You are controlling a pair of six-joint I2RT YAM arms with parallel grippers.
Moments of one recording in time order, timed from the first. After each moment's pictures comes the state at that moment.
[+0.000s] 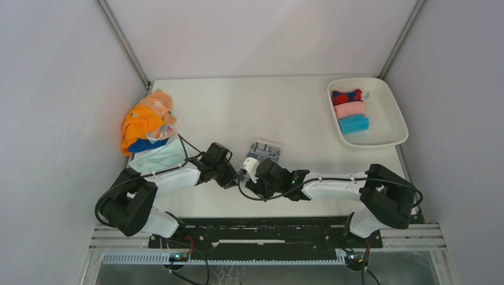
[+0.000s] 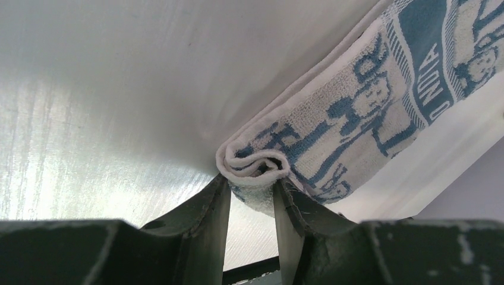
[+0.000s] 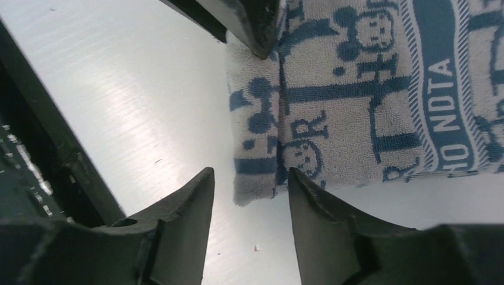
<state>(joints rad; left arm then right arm) -0.60 1.42 0.60 -0.25 0.09 -1.24 1.08 1.53 0.76 -0.05 0.03 -0.01</state>
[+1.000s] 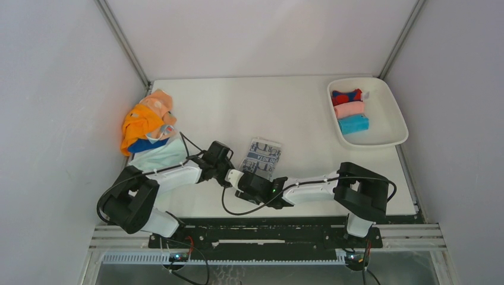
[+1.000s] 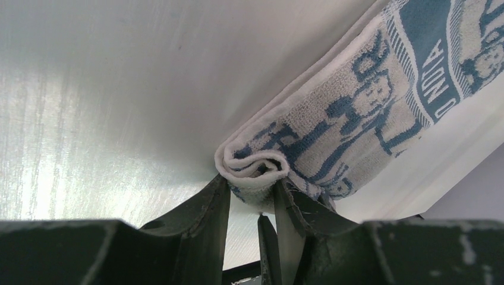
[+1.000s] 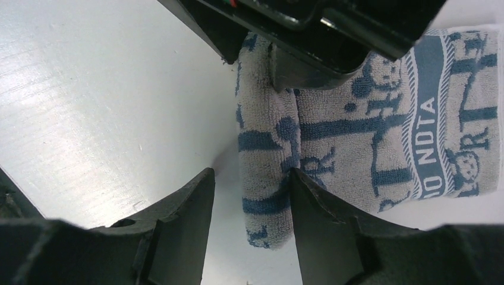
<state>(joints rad) -0.60 1.44 0.63 -0.27 0.10 -1.21 1.22 1.71 0.88 -0.09 0.31 -0.12</state>
